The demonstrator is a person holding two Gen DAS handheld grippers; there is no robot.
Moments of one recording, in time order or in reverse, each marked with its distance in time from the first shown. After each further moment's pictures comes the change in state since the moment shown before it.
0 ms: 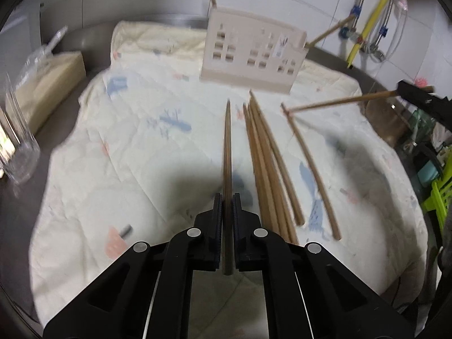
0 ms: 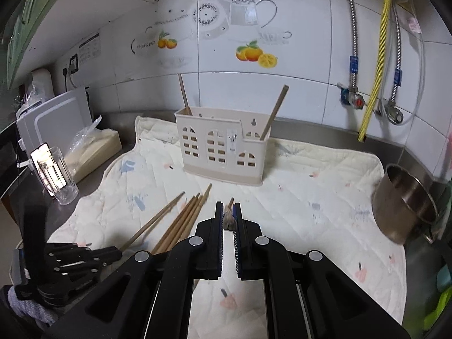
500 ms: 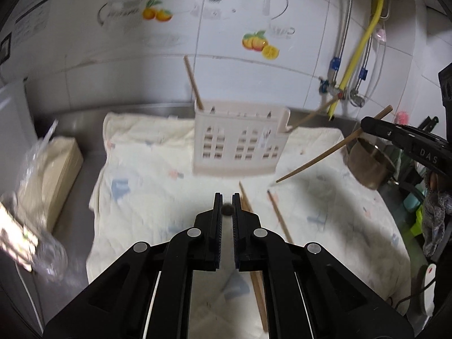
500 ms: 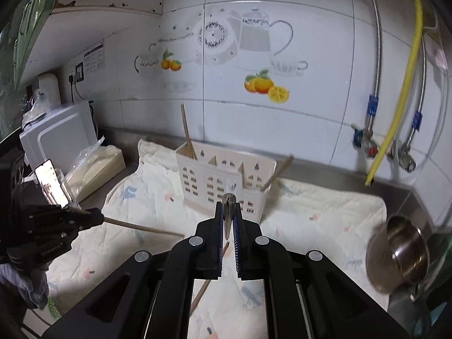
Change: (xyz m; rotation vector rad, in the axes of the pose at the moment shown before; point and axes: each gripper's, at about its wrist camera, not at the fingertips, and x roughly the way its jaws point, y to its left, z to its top) left arm -0.050 -0.004 0.111 0.111 -0.181 -0.051; right arm 0.009 -0.013 0.086 -0.067 -0.020 0.041
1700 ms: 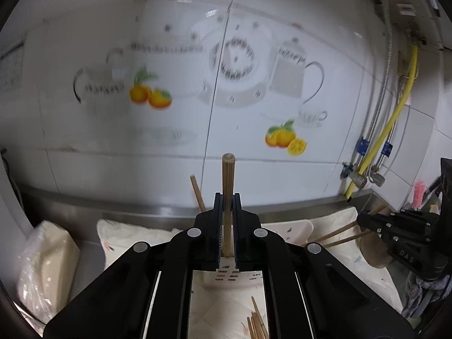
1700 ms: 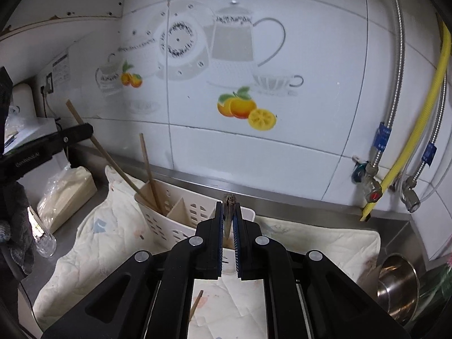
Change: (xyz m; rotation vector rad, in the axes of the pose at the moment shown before) left arm 0.053 0.031 0.153 -0.047 -0.187 0.001; right arm 0.076 -0.040 0.075 0.023 0.035 -0.074
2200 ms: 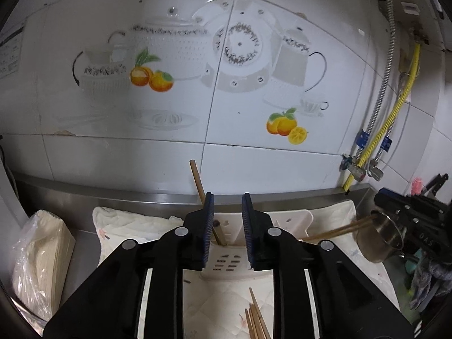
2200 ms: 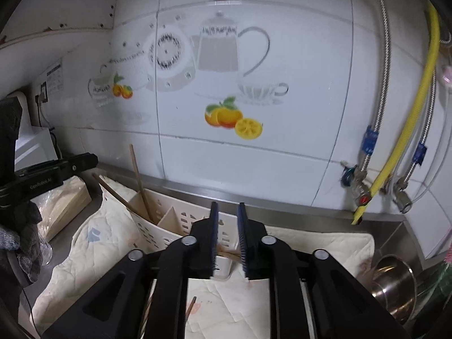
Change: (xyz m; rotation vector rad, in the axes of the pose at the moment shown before) left arm -0.005 0.002 -0.010 -0.005 0.028 -0.013; right arm -0.027 -0.004 0.004 0.012 -0.077 -0.029
